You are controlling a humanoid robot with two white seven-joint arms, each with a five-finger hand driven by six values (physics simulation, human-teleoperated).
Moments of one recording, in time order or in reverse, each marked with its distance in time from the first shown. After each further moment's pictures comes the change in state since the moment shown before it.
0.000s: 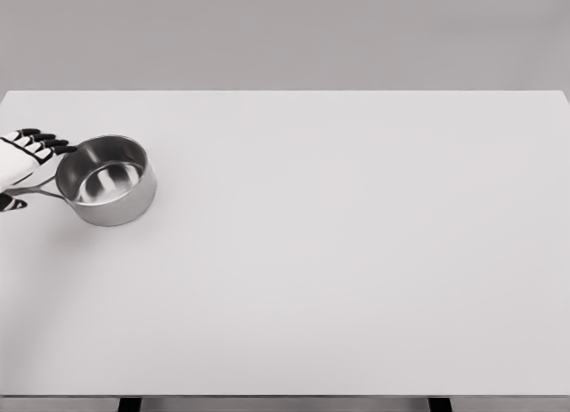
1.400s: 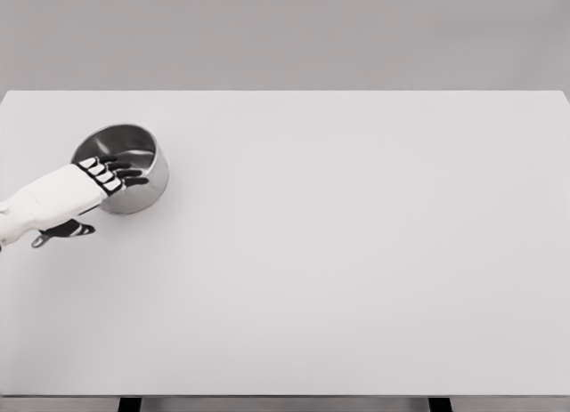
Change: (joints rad) left arm 0.071 -0.022 -0.109 -0.209 0.088 0.000 0.000; right arm 0.000 0.000 0.000 0.000 0.000 0.000 0.000
